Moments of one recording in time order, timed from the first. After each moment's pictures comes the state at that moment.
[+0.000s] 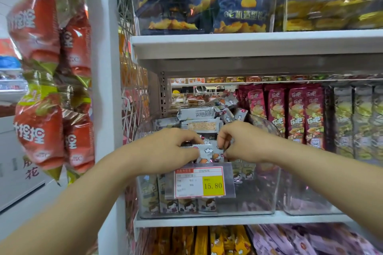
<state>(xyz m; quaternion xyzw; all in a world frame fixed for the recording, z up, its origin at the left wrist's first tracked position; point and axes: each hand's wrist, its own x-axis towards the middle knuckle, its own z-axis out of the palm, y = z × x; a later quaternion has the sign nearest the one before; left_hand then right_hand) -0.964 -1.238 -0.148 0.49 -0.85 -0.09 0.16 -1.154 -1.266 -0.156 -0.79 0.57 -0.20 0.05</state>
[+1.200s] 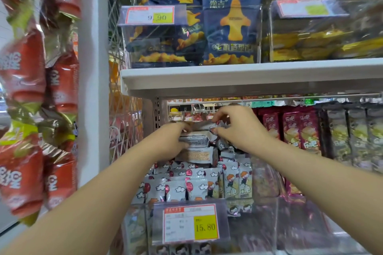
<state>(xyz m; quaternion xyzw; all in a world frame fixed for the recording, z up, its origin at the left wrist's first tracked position) -0.987 -1.315 -0.112 0.53 -0.82 0.02 0.23 -1.169 -1.305 -0.110 -0.75 0.51 -0.42 -0.11</state>
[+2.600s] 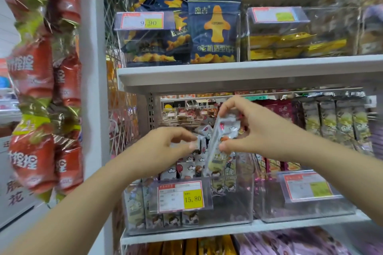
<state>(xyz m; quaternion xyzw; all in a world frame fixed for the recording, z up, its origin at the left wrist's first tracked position) -0.977 -1.231 -0.130 0.43 -0.85 -0.06 0.29 -1.198 -1.192 -0.114 -0.82 0.45 -0.36 -0.01</state>
